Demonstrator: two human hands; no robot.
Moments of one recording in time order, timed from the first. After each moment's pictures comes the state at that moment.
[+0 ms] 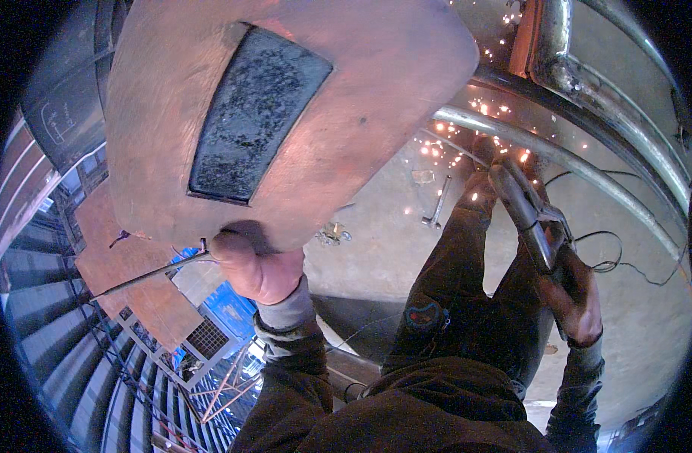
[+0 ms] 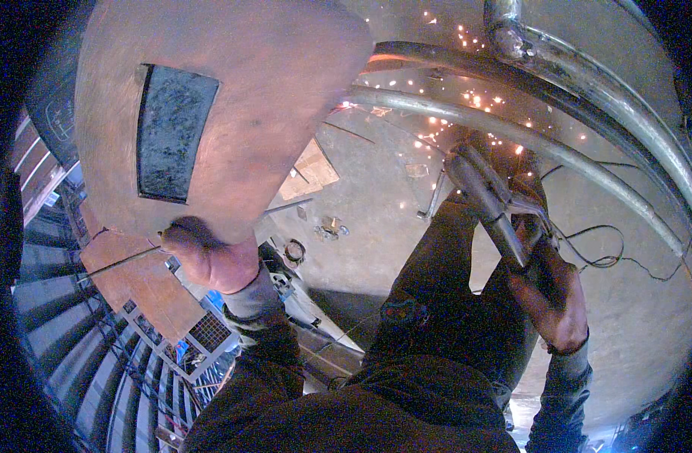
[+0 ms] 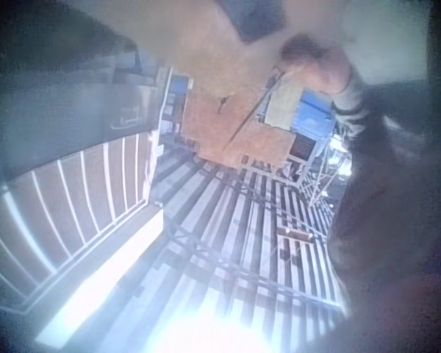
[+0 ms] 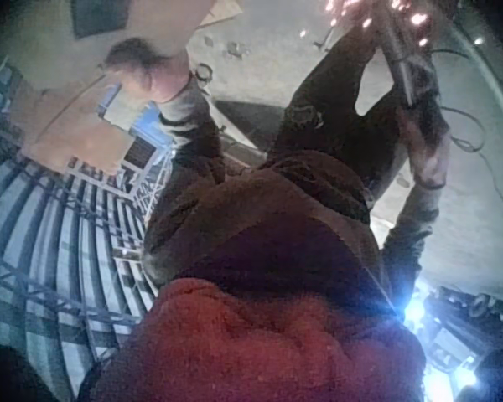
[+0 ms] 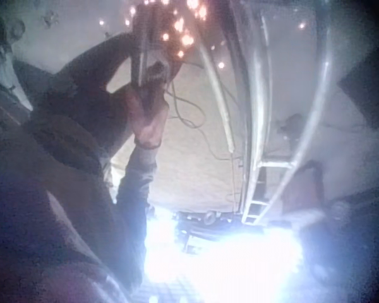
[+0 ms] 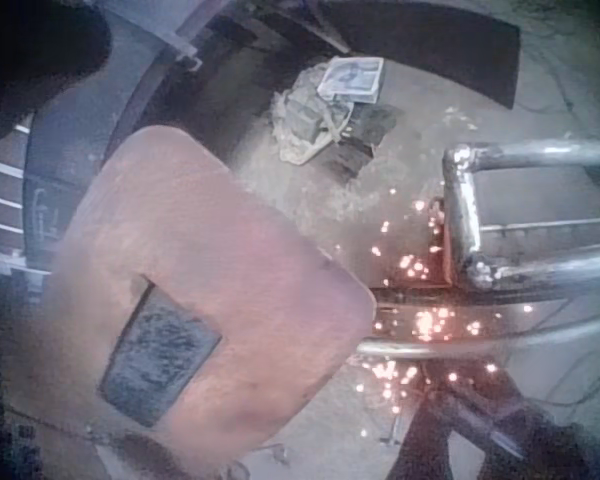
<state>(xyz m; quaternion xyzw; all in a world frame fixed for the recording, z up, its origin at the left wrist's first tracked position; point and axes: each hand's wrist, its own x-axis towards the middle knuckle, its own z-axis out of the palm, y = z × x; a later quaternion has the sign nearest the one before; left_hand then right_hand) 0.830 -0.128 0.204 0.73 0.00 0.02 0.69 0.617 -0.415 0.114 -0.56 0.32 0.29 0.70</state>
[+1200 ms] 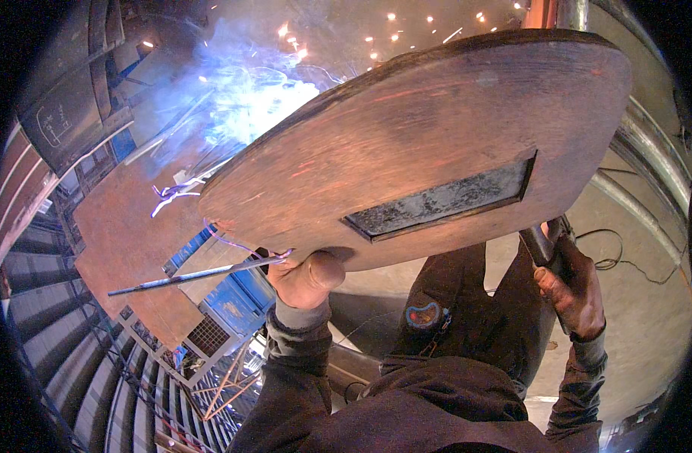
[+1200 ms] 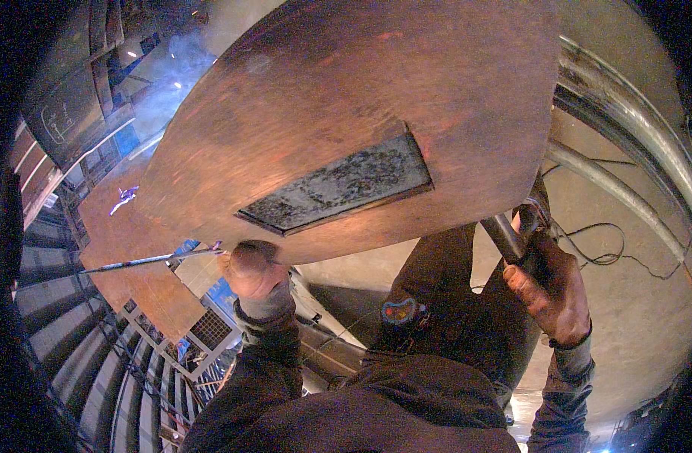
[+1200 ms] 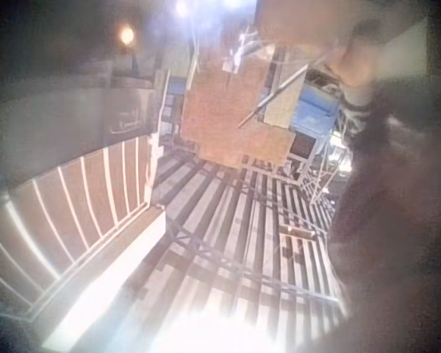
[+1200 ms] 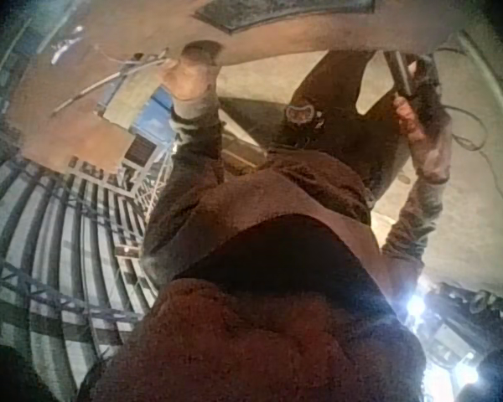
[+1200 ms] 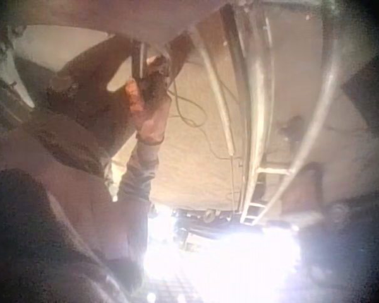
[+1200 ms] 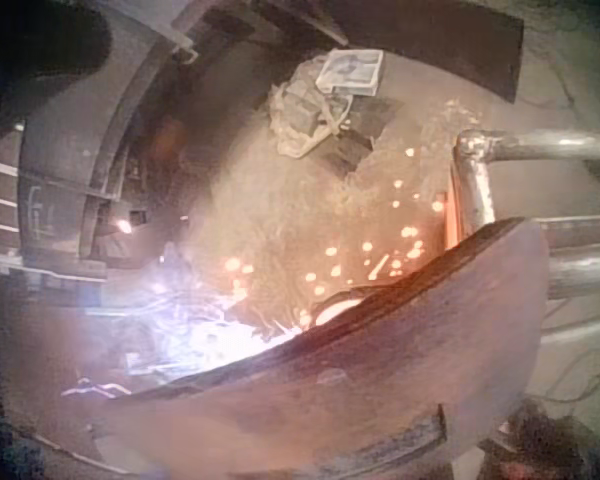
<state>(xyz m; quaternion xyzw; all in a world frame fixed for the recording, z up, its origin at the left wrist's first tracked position) 0.794 -0.140 0.204 0.79 0.06 -0.12 0.60 0.636 -0.412 0.108 -0.54 0.30 0.29 0.73</state>
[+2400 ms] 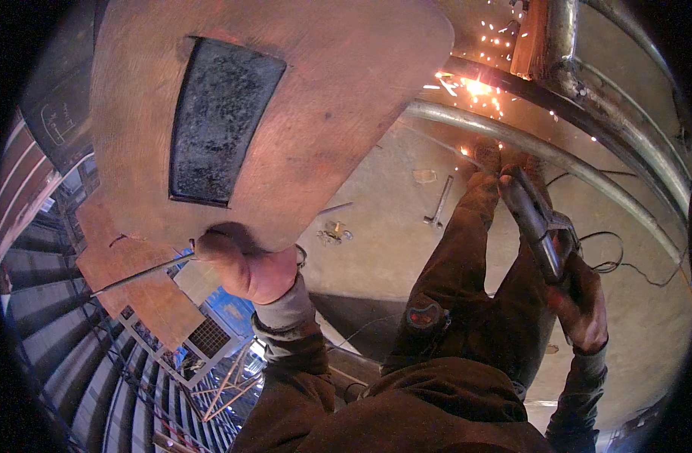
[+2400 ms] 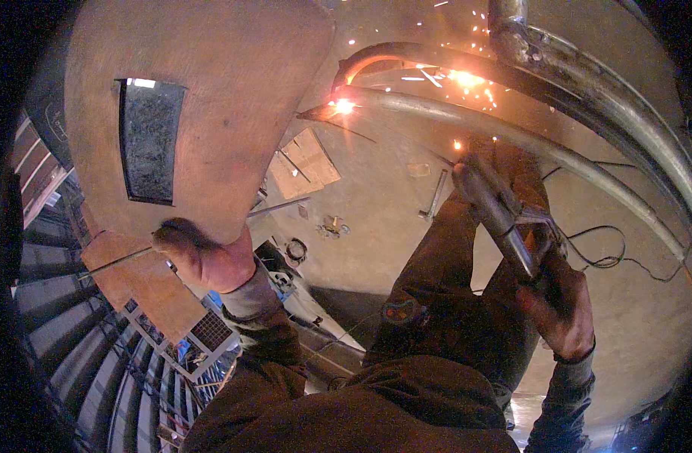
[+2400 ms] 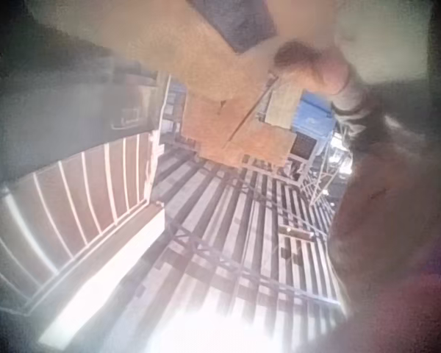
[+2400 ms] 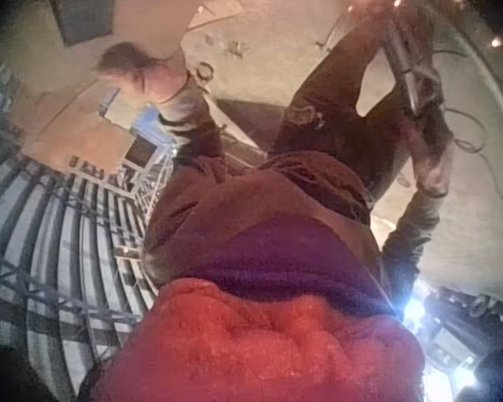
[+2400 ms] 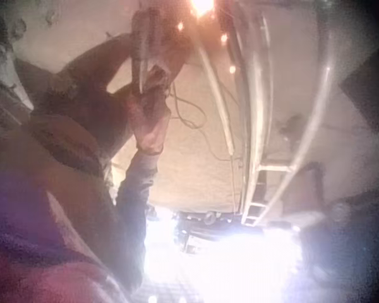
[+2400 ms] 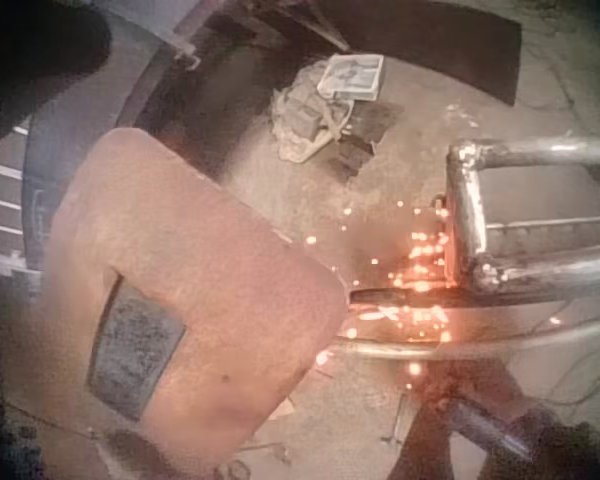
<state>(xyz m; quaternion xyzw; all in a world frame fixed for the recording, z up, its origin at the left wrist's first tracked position) 0.837 -0.117 0.201 0.71 -0.02 0.03 0.70 0.611 -0.420 0.115 -0.61 0.31 0.27 0.68</state>
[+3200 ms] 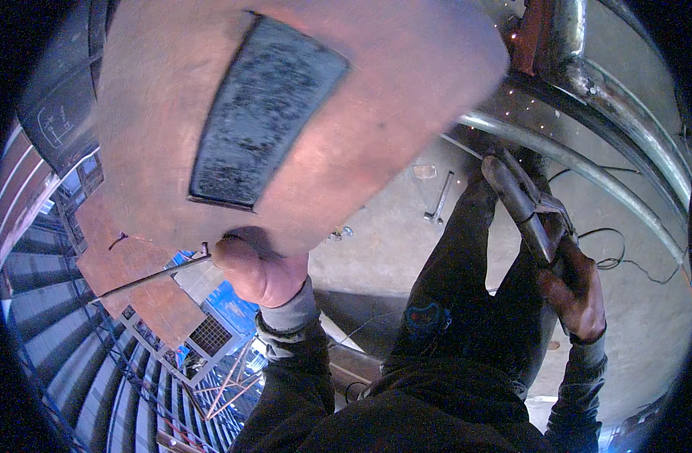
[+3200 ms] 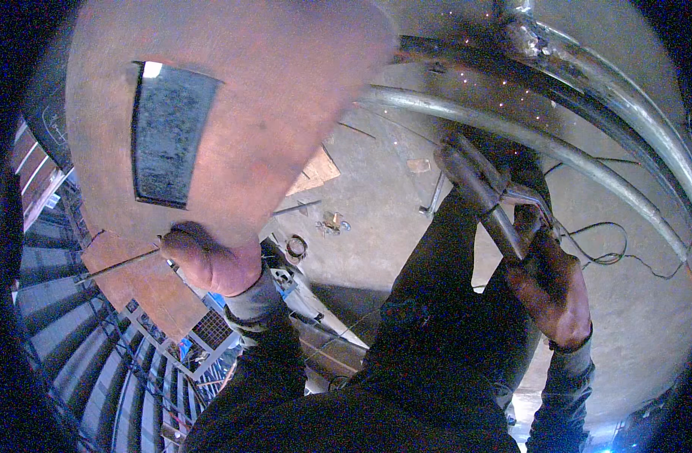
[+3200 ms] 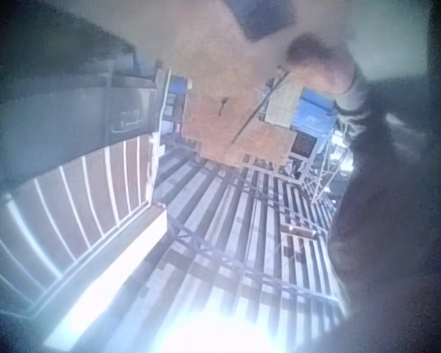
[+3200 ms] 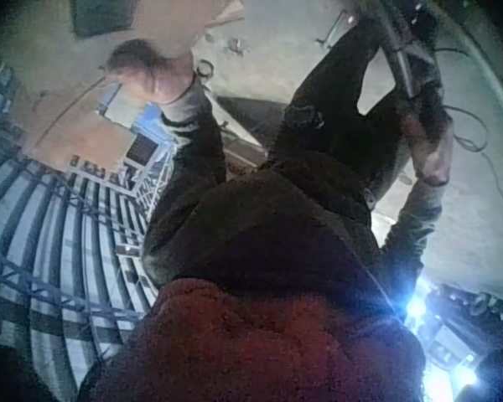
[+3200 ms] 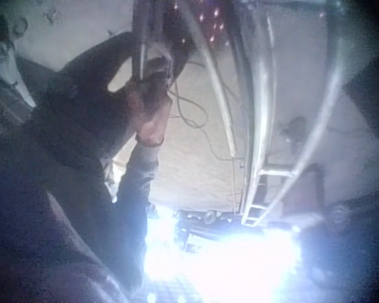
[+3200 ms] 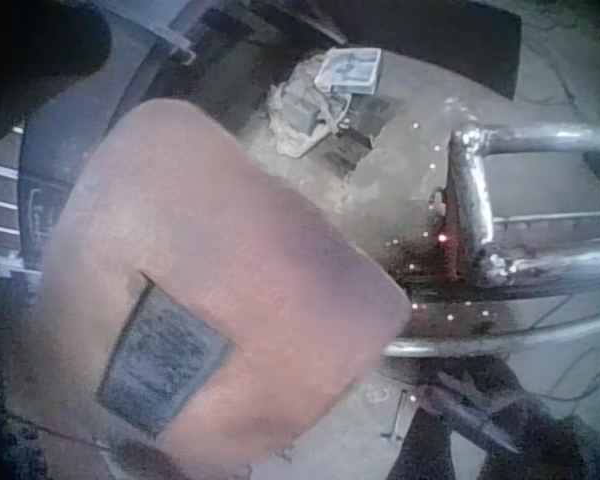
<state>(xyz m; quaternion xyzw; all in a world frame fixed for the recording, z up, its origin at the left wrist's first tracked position) 0.825 -0.117 0.199 0.69 0.02 -0.04 0.72 0.633 -0.411 0.106 -0.58 0.28 0.27 0.71</state>
